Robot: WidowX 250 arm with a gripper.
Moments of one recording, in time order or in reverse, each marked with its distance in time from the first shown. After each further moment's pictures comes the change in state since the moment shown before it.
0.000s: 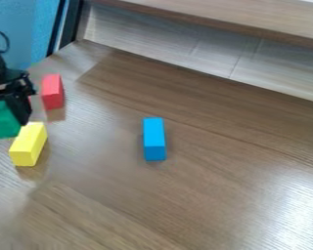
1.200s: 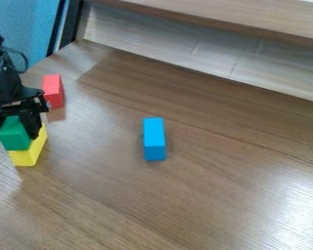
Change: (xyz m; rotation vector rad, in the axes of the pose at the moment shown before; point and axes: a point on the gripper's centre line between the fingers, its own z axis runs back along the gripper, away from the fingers) arm 0.004 -0.004 -0.030 0.053 0.027 -0.030
